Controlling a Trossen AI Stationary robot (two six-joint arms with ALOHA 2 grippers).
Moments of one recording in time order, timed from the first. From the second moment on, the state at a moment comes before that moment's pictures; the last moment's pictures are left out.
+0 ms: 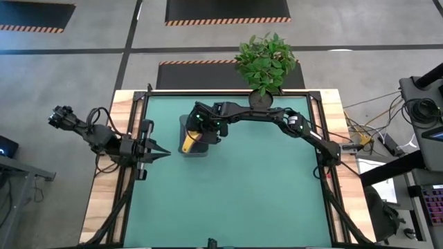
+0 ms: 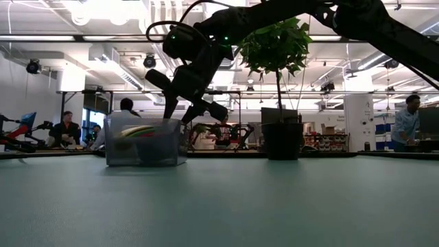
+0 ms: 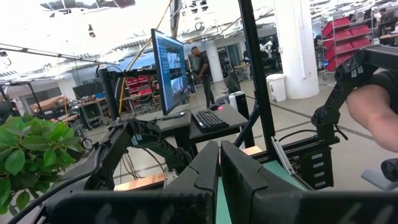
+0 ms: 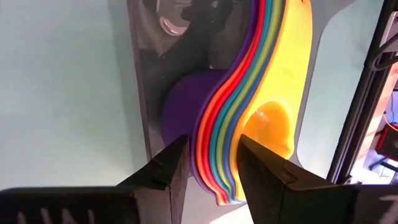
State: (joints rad) left arm -0.49 0.62 0.69 0.10 -0.33 0.27; right arm -0.22 2.39 2.21 -0.80 -0.11 -1.79
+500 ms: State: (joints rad) left arm -0.49 0.62 0.69 0.10 -0.33 0.27; right arm -0.22 2.39 2.23 -0.80 -0.10 -1.79
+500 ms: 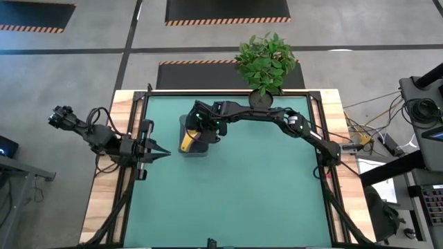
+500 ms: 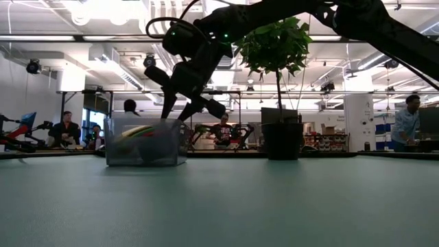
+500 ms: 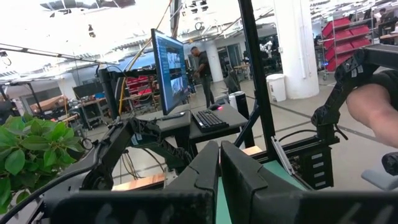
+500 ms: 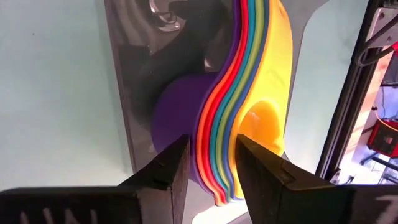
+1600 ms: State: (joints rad) left arm -0.49 0.62 0.69 0.10 -0.33 0.27; right arm -0.22 2.39 2.24 -0.80 -0.05 -1.73
